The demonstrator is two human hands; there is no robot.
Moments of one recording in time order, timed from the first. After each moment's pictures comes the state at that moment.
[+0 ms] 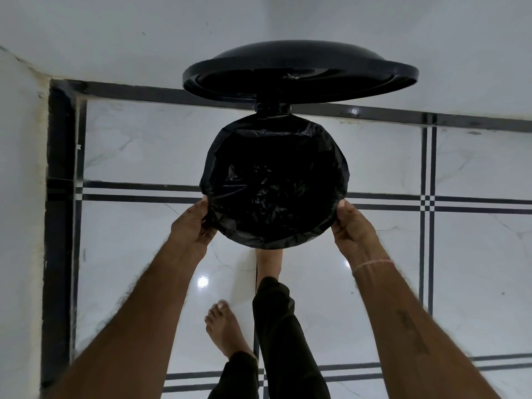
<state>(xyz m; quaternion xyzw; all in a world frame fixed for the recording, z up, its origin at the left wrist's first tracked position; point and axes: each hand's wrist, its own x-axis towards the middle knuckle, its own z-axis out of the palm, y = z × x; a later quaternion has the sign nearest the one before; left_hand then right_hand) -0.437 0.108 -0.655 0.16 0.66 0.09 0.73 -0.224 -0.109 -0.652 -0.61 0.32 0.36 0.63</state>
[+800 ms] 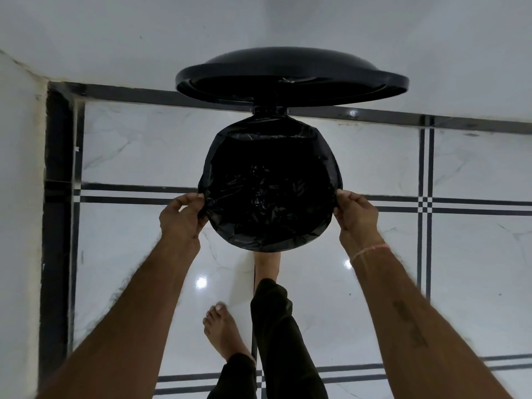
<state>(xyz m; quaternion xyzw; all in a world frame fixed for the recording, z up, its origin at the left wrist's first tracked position) -0.424 0.119 -0.644 0.25 0.68 0.15 0.67 -0.206 -0.080 -0.635 -0.72 0.29 0.28 0.56</state>
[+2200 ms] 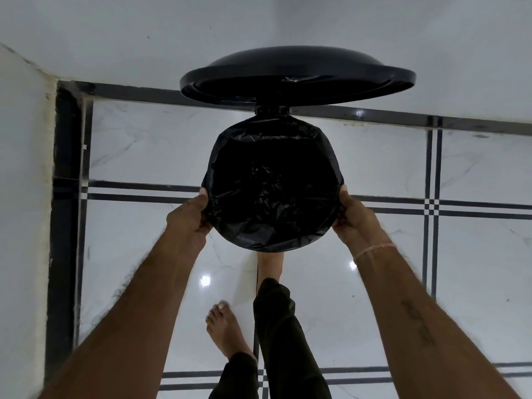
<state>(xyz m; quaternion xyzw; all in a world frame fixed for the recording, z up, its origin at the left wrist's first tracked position) -0.420 0.124 -0.641 0.17 0.69 0.10 0.69 -0.201 -0.073 -0.633 -0.66 0.36 0.37 0.54</state>
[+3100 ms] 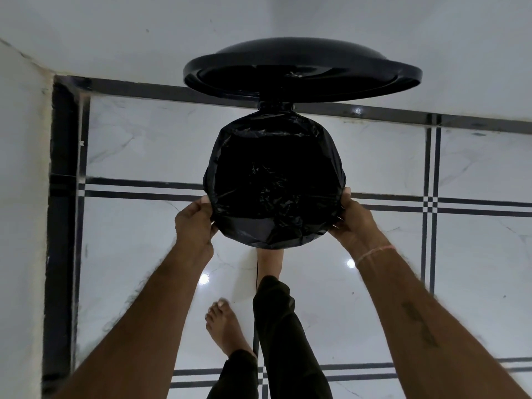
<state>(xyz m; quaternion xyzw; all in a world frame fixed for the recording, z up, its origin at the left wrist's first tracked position) -0.426 0.092 -0.643 0.27 0.67 0.13 0.68 -0.214 -0.080 -0.633 -0.68 0.34 0.41 0.51</state>
